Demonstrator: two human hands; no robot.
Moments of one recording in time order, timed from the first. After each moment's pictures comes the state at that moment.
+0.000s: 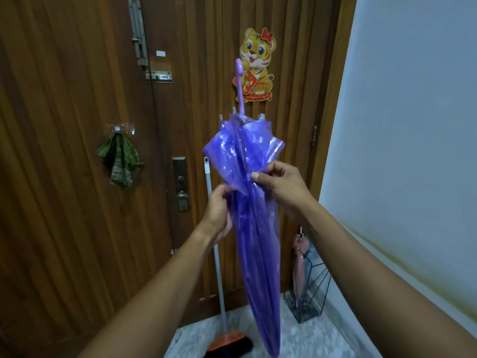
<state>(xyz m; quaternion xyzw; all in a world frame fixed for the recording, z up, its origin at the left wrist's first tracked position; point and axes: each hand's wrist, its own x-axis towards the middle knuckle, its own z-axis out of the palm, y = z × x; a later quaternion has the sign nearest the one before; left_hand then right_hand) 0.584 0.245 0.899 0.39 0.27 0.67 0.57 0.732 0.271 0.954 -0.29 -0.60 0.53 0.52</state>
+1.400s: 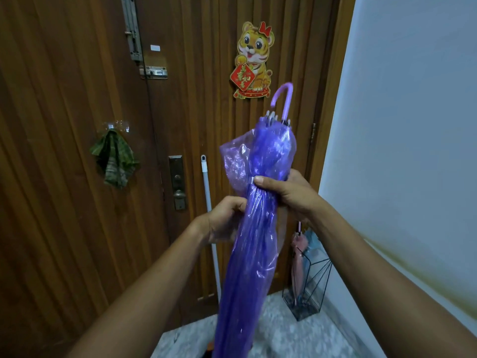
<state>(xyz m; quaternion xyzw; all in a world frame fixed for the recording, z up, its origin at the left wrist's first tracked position) 0.573 0.245 0.900 0.54 0.36 0.36 0.67 0.754 0.266 0.953 -0.30 -0.64 0.55 0.45</state>
